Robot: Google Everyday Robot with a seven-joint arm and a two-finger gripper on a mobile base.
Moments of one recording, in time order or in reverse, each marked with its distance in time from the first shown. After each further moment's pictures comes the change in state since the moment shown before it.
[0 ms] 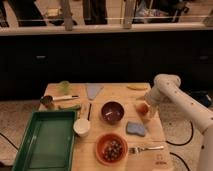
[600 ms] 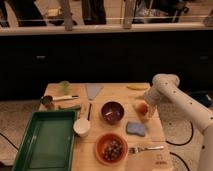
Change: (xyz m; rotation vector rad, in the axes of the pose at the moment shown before) arm -0.002 -0.006 -0.002 0.013 0.012 0.001
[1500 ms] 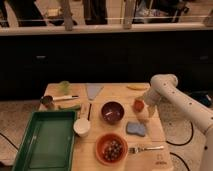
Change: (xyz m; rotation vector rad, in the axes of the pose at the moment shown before) arm -0.005 0.000 -0.003 -0.010 0.040 -0.008
